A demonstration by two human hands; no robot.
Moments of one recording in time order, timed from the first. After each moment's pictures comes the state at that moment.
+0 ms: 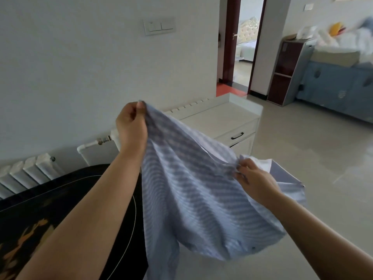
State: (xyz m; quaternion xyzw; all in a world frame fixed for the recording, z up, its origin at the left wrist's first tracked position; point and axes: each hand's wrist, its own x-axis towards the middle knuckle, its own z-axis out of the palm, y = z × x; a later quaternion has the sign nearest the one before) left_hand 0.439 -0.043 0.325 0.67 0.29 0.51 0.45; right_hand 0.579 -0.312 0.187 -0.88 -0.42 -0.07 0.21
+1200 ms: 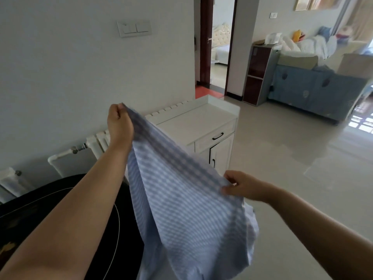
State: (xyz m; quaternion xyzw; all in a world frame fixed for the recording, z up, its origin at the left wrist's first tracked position) left_hand 0.480 -0.015 0.317 0.69 0.29 0.47 0.46; right_hand 0.566 -0.329 0.224 -0.83 -0.41 0.25 0.28
